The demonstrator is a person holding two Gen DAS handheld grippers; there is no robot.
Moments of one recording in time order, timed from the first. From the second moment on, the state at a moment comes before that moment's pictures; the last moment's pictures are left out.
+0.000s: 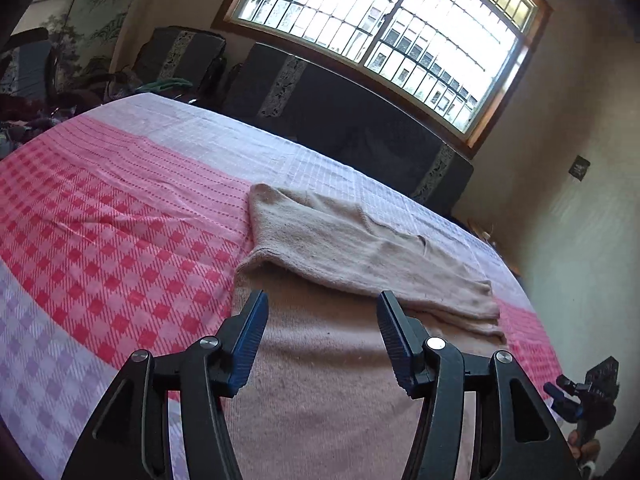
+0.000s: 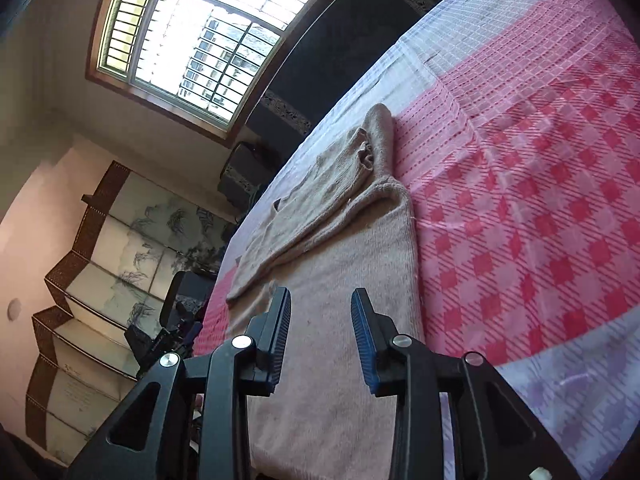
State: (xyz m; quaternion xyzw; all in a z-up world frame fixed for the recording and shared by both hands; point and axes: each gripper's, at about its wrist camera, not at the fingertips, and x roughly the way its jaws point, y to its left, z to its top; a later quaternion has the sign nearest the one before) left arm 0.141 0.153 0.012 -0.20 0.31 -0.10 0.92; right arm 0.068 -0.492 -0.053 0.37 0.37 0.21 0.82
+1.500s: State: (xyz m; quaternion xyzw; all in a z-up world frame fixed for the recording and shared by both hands) left arm -0.014 0.121 -0.039 -0.11 0.41 -0.13 0.90; right arm -0.030 -0.481 -0.097 0.35 0.38 0.29 0.80
